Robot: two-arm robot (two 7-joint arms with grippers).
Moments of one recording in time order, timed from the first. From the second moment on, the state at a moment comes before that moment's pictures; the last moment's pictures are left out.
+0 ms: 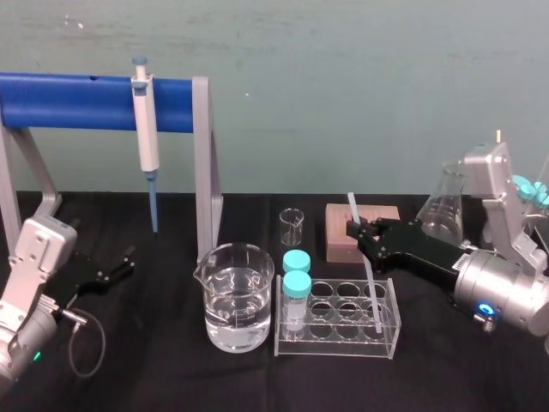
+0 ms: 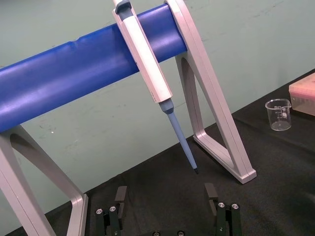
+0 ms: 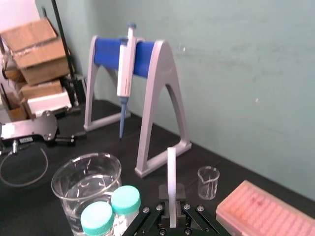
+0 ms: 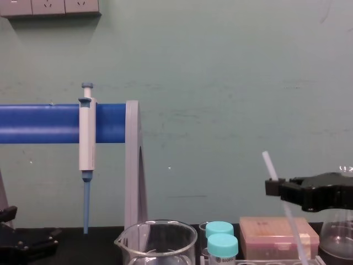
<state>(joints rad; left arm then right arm) -0.20 0.60 0.45 -1.41 -0.25 -0.12 0.03 0.35 0.56 -0.44 -1.48 0.57 0.13 0.50</state>
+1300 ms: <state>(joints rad) -0.20 0.60 0.45 -1.41 -0.25 -0.12 0.03 0.37 0.48 -0.27 -1.51 0.65 -0.18 0.58</state>
